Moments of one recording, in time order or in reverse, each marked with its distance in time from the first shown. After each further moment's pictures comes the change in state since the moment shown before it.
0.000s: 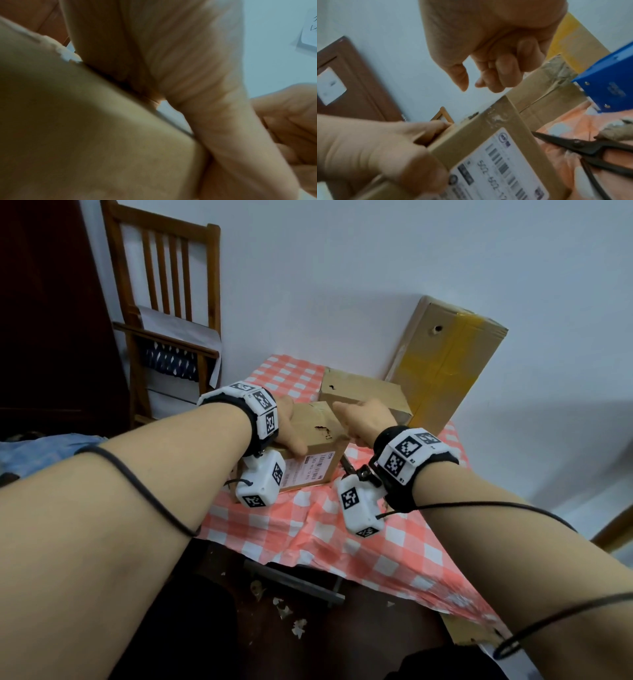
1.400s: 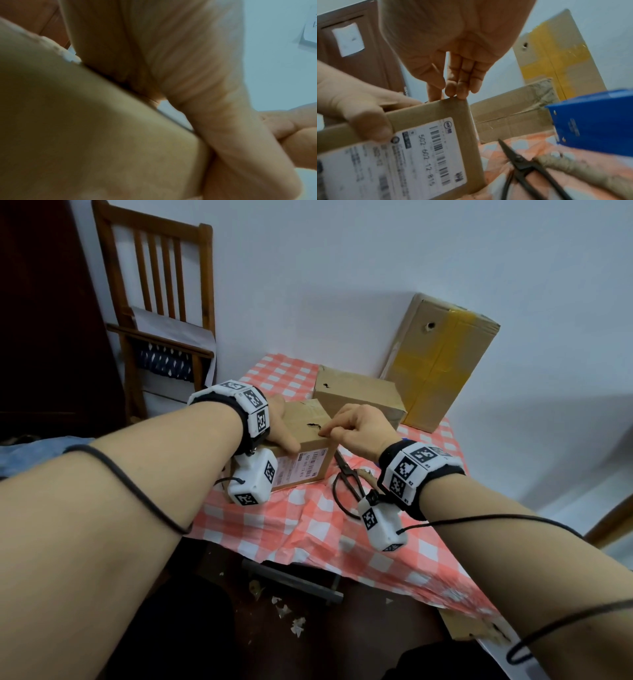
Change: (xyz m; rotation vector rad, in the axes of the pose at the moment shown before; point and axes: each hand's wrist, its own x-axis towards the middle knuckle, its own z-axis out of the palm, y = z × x) left_hand 0.002 -0.001 0.001 0.028 0.023 -0.037; right_hand -0.016 0.023 -0.006 -0.203 -0.055 -0.503
